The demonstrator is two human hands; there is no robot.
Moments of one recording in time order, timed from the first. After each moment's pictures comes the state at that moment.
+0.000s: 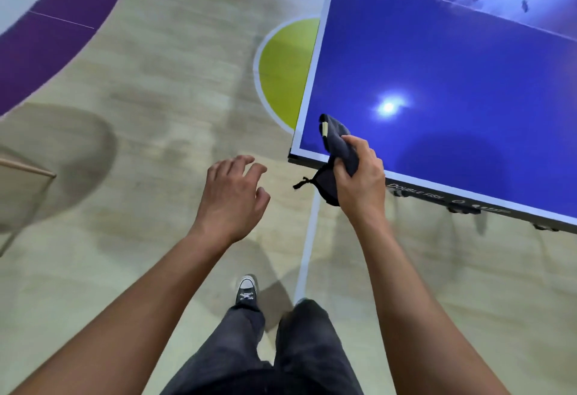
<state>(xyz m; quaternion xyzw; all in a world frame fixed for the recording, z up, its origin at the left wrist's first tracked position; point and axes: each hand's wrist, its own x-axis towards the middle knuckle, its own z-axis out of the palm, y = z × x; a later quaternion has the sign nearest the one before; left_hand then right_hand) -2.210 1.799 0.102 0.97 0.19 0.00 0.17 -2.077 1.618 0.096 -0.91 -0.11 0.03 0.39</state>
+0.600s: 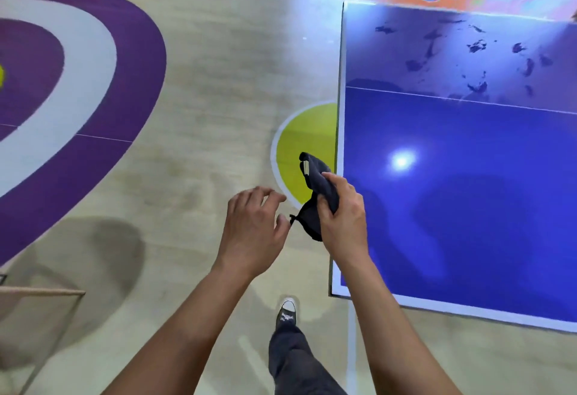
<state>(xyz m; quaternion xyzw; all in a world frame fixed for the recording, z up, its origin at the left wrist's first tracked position) -2.041 1.960 0.169 0.97 0.16 0.10 0.17 -1.945 1.817 0.135 -0.87 -0.13 0.00 0.47</state>
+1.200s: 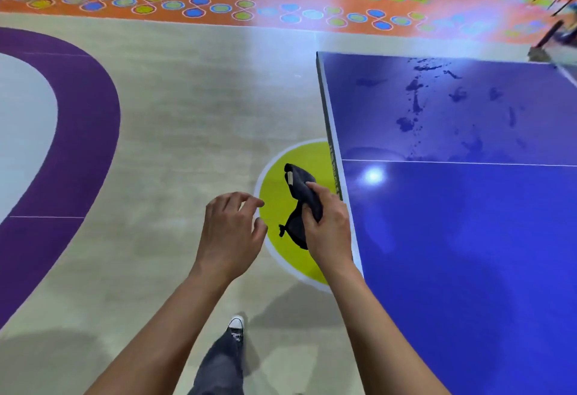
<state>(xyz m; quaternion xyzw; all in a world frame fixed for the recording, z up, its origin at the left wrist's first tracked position) -1.766 2.181 0.188 0.97 0.11 0.11 0.17 -1.690 2.014 0.156 -0.88 -0.10 -0.04 0.46</state>
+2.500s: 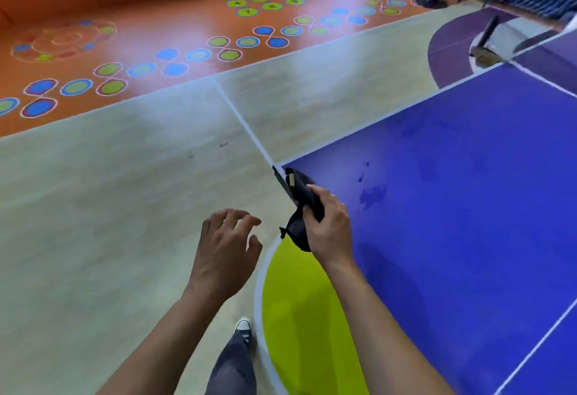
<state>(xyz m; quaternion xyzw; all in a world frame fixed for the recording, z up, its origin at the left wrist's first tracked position) -0.970 2.441 0.192 0.98 -0.16 0.05 0.14 -0.957 2.240 0.144 -0.86 0.13 -0.17 0.46</state>
